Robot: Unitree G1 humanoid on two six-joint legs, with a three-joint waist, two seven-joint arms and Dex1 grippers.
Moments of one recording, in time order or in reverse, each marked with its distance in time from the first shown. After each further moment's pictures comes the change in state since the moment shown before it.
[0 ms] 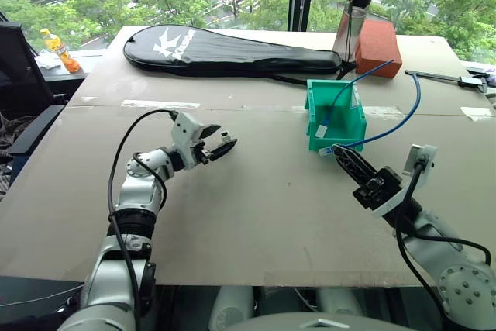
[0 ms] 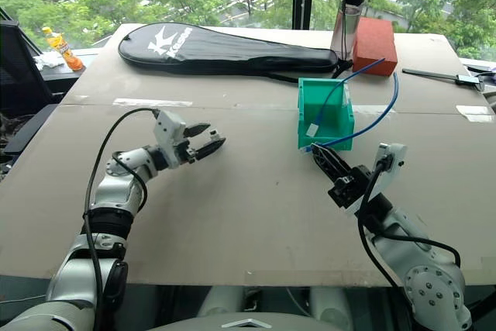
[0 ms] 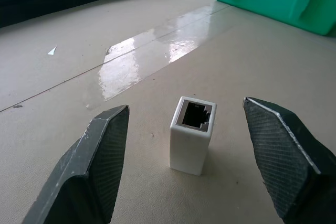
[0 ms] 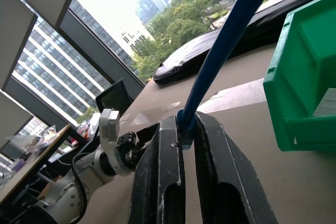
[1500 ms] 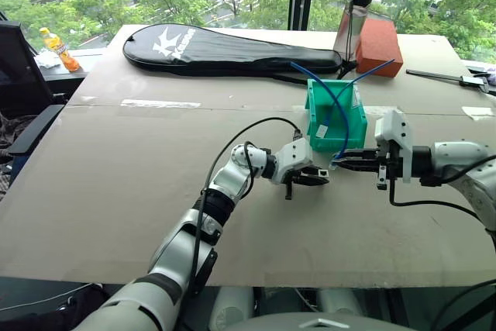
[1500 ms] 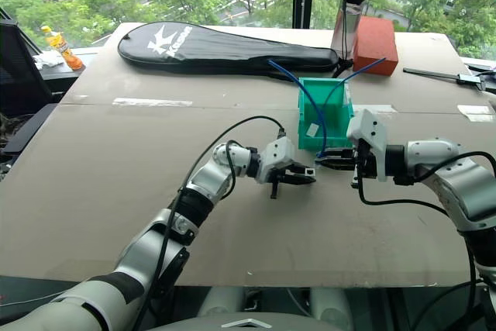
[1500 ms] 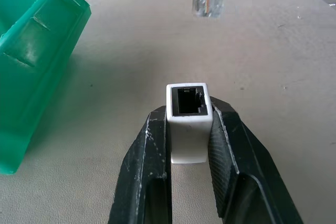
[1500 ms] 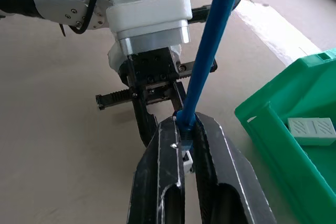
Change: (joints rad) left arm -0.176 -0.332 -0.423 -0.015 0.194 0.012 -0.243; right arm -0.547 -0.541 0.237 0.478 -0.615 -0.039 0.885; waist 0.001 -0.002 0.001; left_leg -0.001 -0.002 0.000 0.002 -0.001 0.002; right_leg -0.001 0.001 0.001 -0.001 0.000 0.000
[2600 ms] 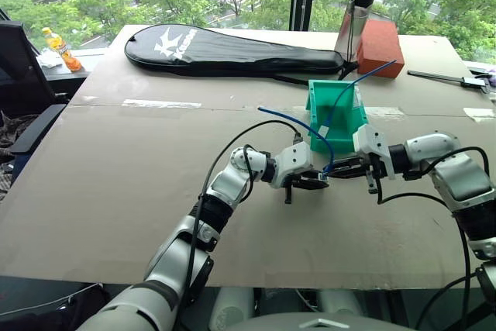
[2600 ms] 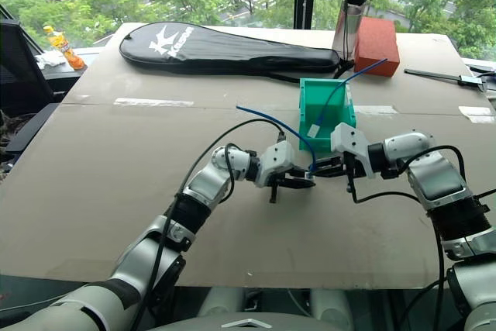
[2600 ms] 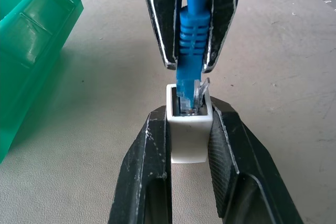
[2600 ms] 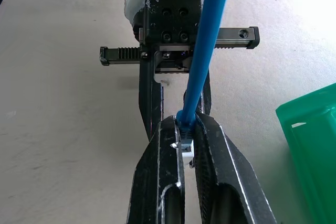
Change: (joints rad) left arm 0.049 0.019 -0.011 -0.115 0.008 0.080 0.012; right arm -0.123 0.127 0.106 0.278 -0.267 -0.236 0.284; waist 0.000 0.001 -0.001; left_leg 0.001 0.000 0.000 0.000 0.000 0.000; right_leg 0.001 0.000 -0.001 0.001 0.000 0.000
